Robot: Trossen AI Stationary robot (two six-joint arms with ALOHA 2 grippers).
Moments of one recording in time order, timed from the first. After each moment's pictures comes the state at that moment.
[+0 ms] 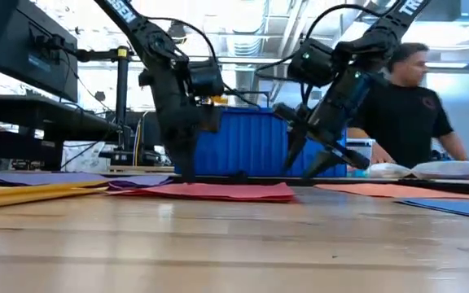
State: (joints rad) left arm 0.37 1.84 1.12 -0.50 0.22 0.10; right arm -0.21 1.71 0.83 -0.10 0.02 1.23
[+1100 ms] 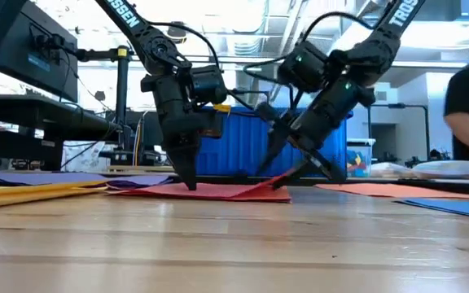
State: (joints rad) left arm 0.36 1.87 1.12 -0.48 0.23 0.09; right arm -0.18 1.80 0.83 0.18 -0.03 1.25
